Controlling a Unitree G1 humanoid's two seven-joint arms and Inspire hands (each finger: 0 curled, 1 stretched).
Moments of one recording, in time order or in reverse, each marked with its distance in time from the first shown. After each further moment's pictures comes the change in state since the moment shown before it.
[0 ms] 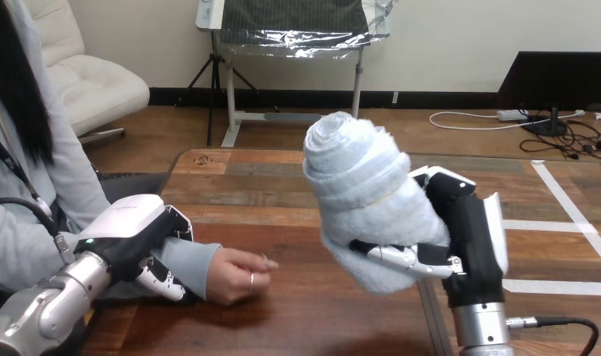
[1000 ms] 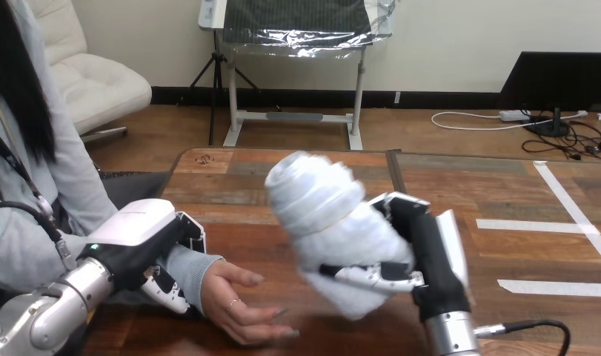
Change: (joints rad) left arm 0.106 0.043 0.016 -0.207 -0.035 -0.030 -0.057; right arm -0.053 0.014 0.058 0.151 -0.278 0.071 -0.226
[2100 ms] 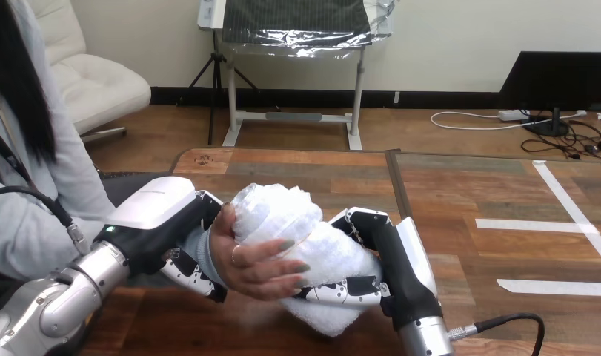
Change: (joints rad) left arm 0.027 -0.003 0.035 -0.168 -0.054 -0.006 -0.044; right arm -0.026 0.002 0.132 0.032 -0.127 0.040 -0.156
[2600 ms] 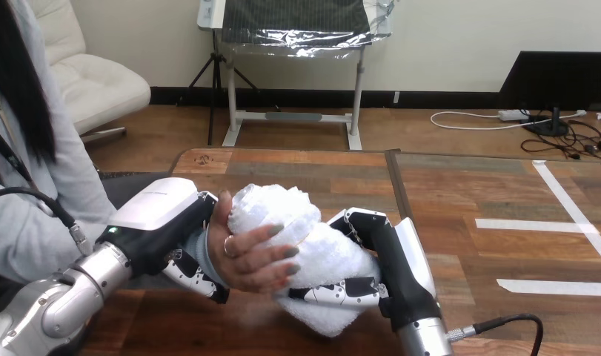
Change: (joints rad) left arm 0.000 -0.008 0.000 0.001 0.000 -0.003 -0.003; right arm 0.001 0.010 0.024 -0.001 -0.002 0.000 -0.032
